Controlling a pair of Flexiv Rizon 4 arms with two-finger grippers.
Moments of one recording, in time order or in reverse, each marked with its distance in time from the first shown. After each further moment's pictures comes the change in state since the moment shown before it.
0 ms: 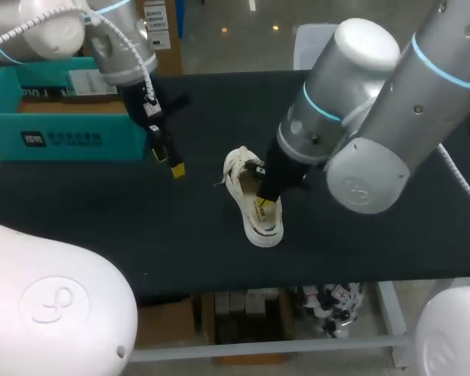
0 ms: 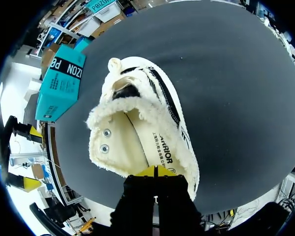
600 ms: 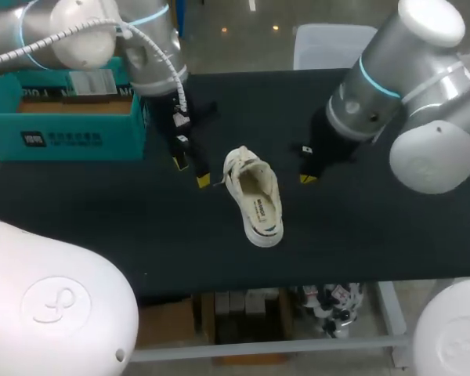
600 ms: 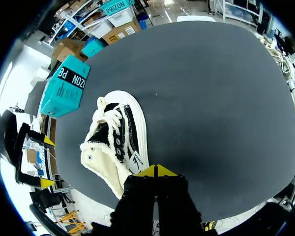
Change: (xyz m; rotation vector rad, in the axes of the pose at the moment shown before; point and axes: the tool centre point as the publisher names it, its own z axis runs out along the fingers) left arm 0.037 -0.032 0.029 -0.008 -0.047 -0.062; right arm -0.066 0.053 -0.058 -0.064 -0.025 -0.185
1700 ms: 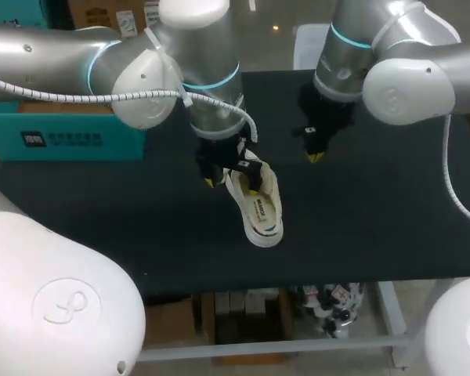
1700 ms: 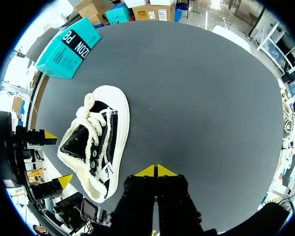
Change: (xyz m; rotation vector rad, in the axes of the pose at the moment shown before) left arm 0.019 -0.062 0.065 0.162 -0.242 -0.531; right arm -0.029 0.062 0.006 0.162 -0.143 -0.372
